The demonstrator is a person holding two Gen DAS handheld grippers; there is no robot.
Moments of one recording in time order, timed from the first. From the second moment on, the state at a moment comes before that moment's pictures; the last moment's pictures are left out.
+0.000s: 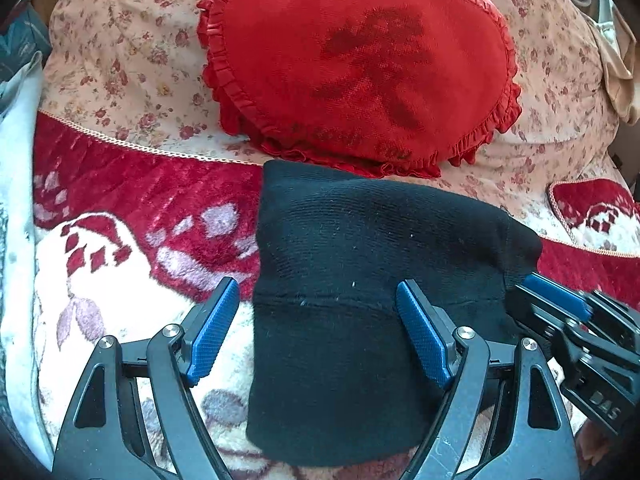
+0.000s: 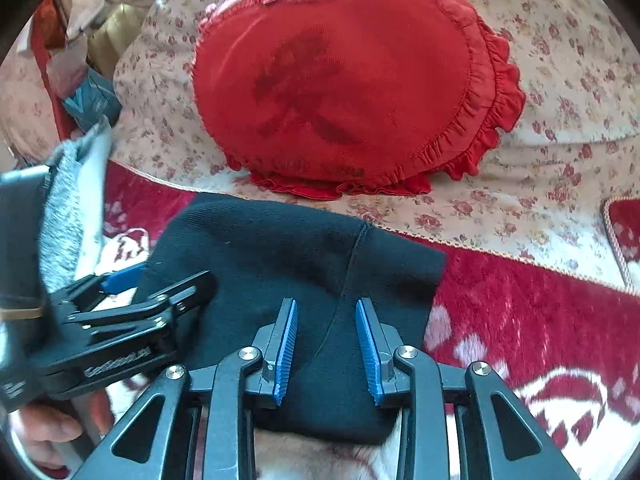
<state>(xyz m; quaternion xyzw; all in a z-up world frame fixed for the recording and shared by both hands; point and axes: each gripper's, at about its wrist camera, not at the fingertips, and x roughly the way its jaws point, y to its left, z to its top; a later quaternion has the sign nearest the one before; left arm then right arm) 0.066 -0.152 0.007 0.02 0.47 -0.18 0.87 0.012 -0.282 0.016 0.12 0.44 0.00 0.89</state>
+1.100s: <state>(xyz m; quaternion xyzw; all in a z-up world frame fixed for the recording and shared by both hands) -0.032 -0.086 0.053 0.04 0.39 -0.11 0.91 -0.047 -0.216 0.043 0.09 0.41 0.00 0.91</state>
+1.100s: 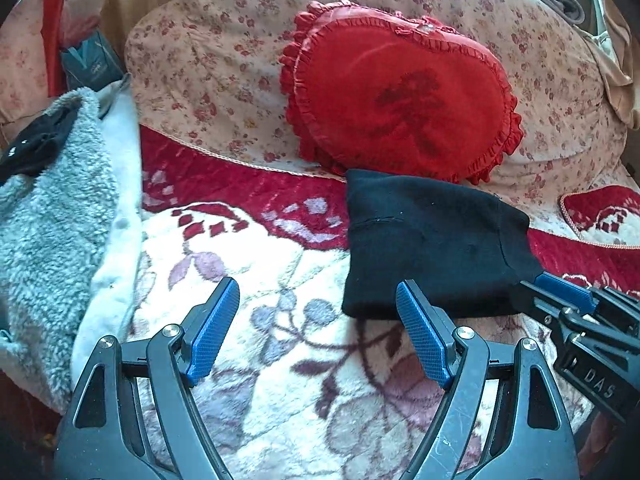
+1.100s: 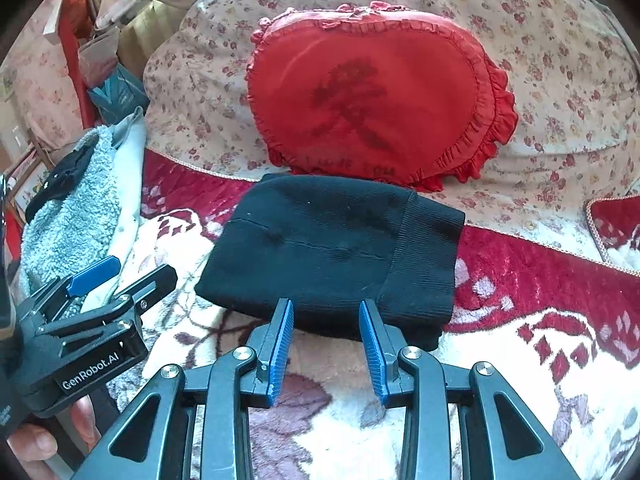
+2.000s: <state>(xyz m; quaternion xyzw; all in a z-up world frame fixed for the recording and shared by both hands) -0.053 -0.089 0.054 0.06 0.39 -0.10 0.91 -0.062 -0.214 0.048 0.10 0.41 0.01 0.91</state>
